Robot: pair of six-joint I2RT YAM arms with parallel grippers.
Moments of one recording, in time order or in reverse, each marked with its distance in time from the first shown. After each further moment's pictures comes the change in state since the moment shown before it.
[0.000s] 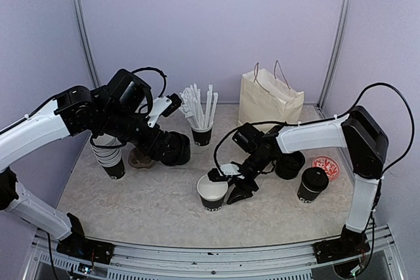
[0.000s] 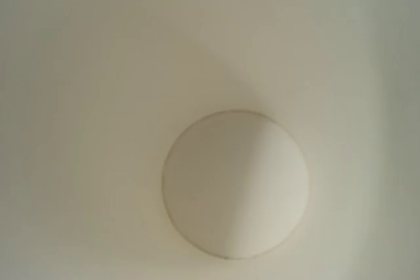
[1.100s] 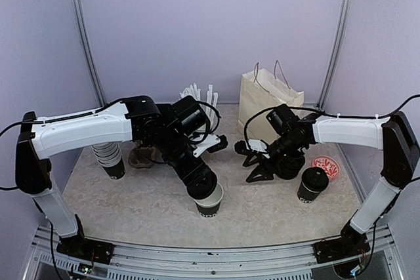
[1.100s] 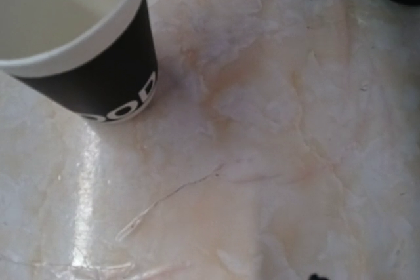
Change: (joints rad) left arm -0.124 0.374 0.164 -0.087 0.180 0.071; right arm -0.191 -0.273 -0.137 0.008 0.006 0.098
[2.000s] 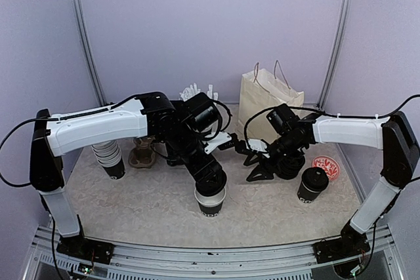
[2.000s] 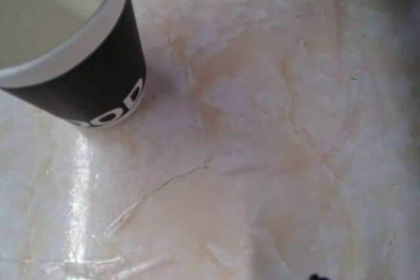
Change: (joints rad) left arm -0.002 0.124 0.126 -0.022 0.024 0.032; right arm -0.007 0.005 0.000 0.007 0.027 0.011
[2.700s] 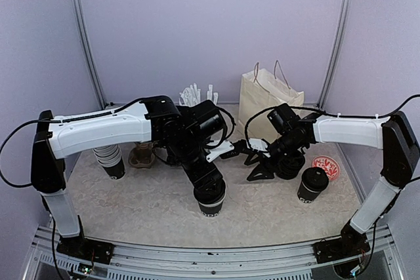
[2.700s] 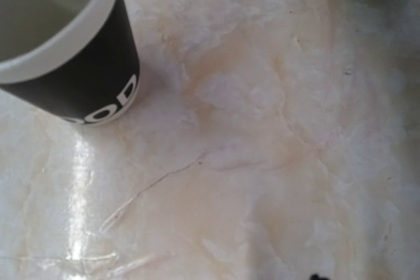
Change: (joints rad) left arm -0.048 0.014 0.028 -0.071 -0.031 -0.013; right arm -0.010 0.000 0.000 0.000 -0.001 0.000
